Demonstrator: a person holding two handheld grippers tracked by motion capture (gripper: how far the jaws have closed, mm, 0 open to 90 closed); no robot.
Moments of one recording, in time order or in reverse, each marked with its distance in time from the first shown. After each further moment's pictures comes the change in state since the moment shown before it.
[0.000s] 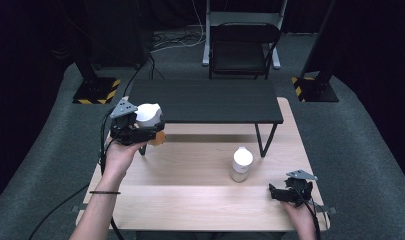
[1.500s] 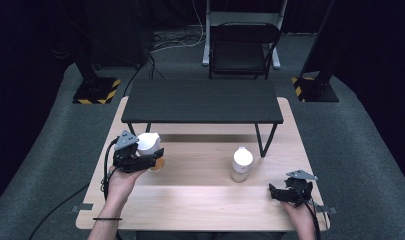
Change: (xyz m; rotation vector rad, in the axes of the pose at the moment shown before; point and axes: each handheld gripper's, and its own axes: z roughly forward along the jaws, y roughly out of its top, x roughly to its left) left arm -0.007 -0.076 0.000 0.052 0.001 -0.042; right arm 0.001 0.000 0.000 0.000 -0.002 0.001
